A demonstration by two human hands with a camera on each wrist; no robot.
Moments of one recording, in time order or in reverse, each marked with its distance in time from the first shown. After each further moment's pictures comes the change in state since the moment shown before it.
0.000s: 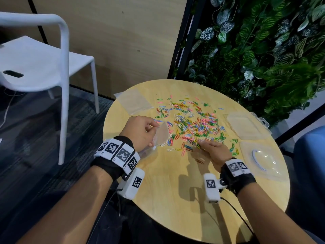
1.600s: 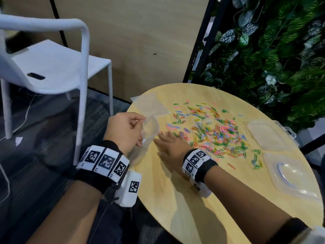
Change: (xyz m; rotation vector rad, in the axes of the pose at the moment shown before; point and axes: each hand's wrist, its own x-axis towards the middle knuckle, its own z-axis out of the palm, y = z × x) left_hand -0.004 -0.031 -0.063 -0.105 0.320 -0.082; right_hand 0.011 -0.008 0.164 -1.604 -0.548 -0.854
